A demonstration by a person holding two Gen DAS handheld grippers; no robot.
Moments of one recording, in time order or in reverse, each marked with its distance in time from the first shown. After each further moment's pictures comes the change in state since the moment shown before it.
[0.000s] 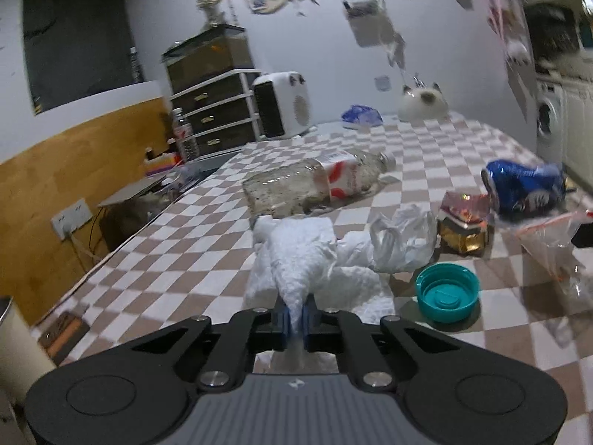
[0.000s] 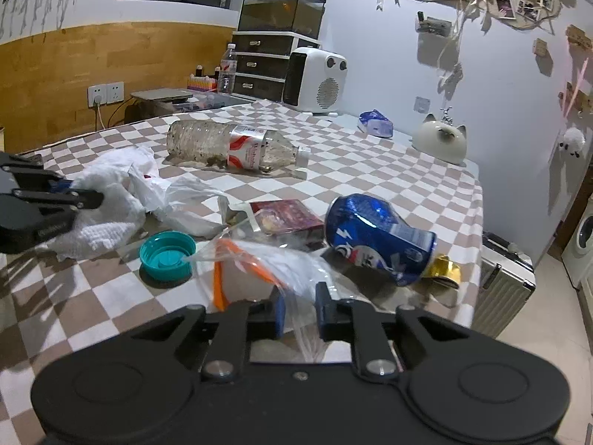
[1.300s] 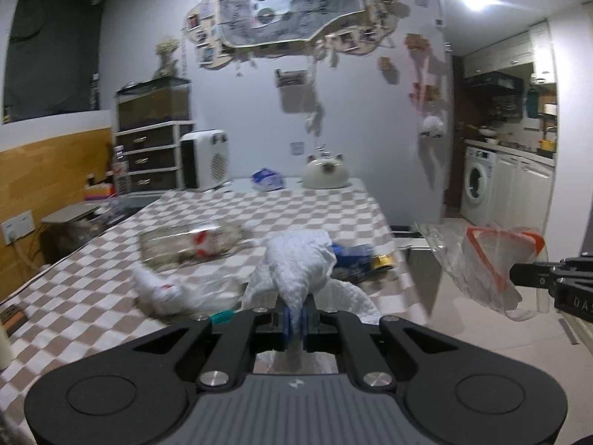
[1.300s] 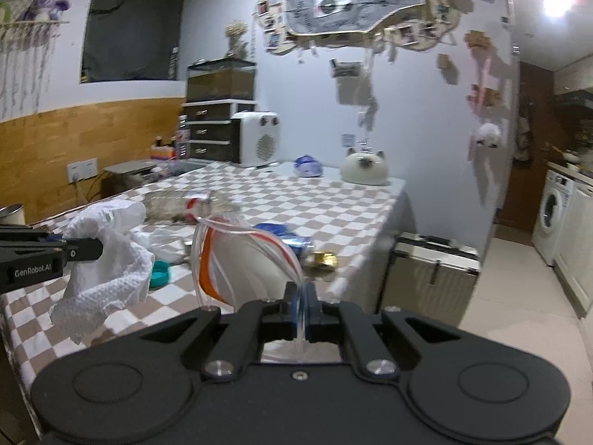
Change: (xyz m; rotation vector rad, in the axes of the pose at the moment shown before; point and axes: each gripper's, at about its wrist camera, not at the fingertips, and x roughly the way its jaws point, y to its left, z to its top) left arm -0.145 -0.117 0.028 -0.095 -0.145 -0.252; right arm -0.164 -0.081 -0.050 0.184 -0.163 -0.093
